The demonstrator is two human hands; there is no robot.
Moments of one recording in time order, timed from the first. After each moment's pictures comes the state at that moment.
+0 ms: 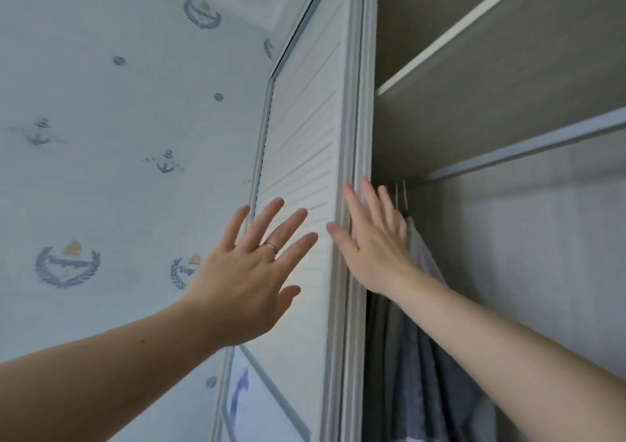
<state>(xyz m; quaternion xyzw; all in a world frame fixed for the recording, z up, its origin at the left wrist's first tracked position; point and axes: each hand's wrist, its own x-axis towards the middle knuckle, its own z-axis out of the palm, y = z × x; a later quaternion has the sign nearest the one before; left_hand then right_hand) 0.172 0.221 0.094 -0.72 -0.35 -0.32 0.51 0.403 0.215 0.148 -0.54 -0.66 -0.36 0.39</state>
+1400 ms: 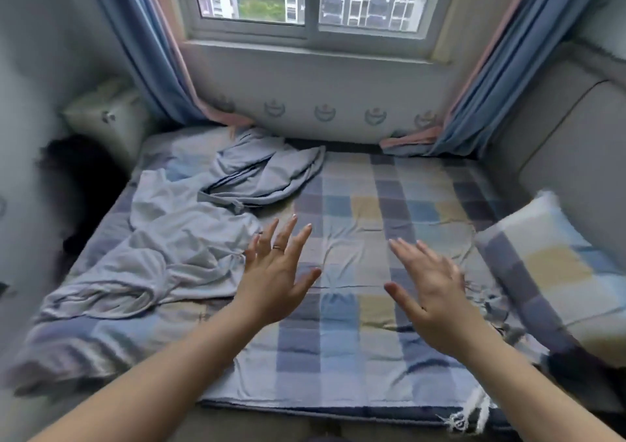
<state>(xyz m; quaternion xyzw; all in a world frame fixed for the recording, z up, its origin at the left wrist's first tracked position) -0.598 -0.438 -0.438 -0.05 -0.98 -0.15 0.07 -0.596 -0.155 -0.381 0.18 -0.97 0.17 -0.03</state>
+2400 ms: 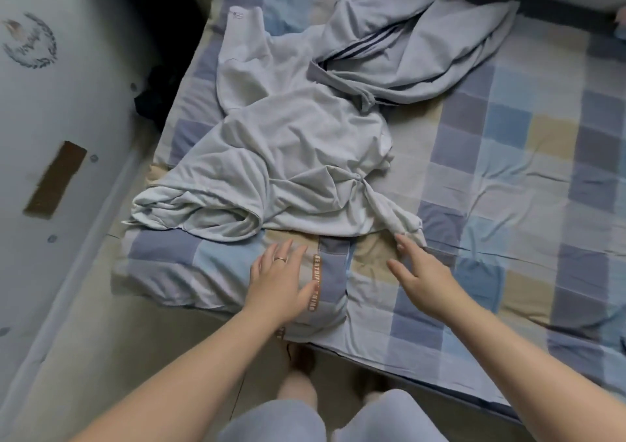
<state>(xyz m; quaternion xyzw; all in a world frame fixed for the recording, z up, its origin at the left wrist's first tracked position) -0.625 -0.785 -0.698 0.19 -0.92 -0.22 -0.26 -0.754 -0.546 -0.666 0.13 -0.91 0.16 -0.36</state>
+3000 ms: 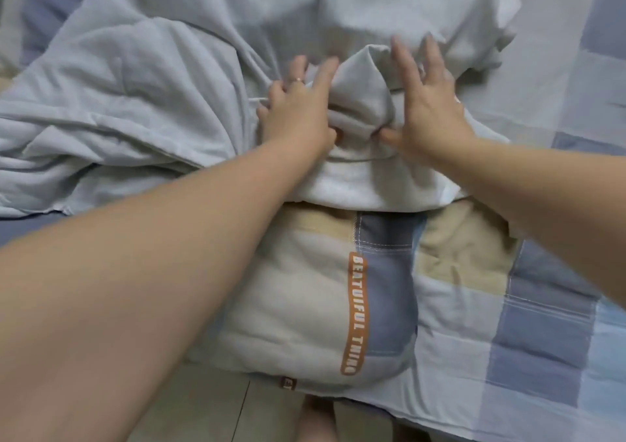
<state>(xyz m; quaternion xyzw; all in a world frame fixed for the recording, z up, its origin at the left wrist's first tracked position) -0.831 -0.872 -0.977 0.22 -0.95 -0.18 -0.16 -0.906 -0.695 -0.982 0.23 -0.94 0.15 -0.21</state>
